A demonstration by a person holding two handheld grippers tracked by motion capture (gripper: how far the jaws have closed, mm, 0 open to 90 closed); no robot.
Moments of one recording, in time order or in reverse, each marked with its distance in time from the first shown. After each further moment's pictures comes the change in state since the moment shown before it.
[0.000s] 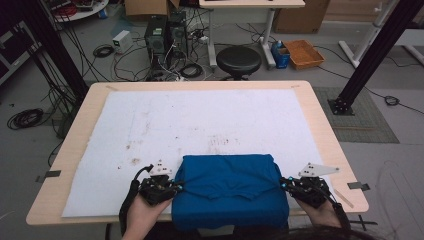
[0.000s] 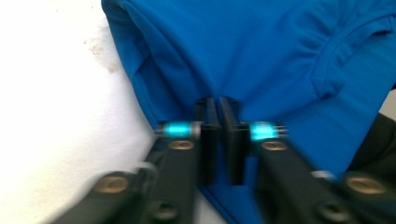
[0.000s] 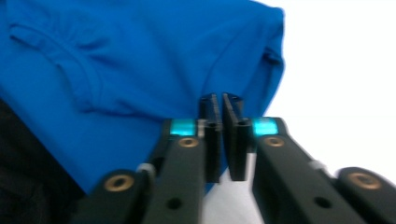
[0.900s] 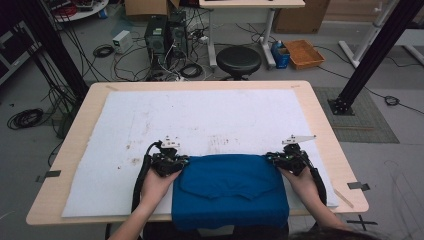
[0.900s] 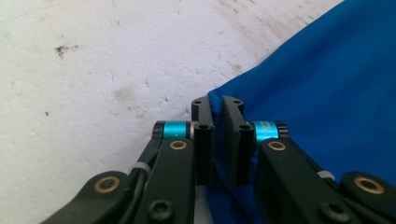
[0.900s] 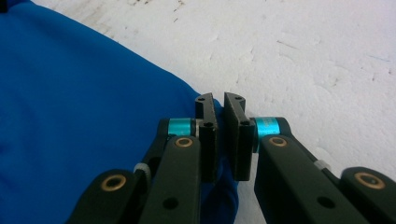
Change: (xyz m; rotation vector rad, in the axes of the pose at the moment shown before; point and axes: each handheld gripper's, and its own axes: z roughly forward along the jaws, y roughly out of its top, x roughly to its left) left arm 0.040 0.049 0.045 -0.037 0.083 -0.006; right arm -0.045 0.054 0.070 0.020 0.016 0.083
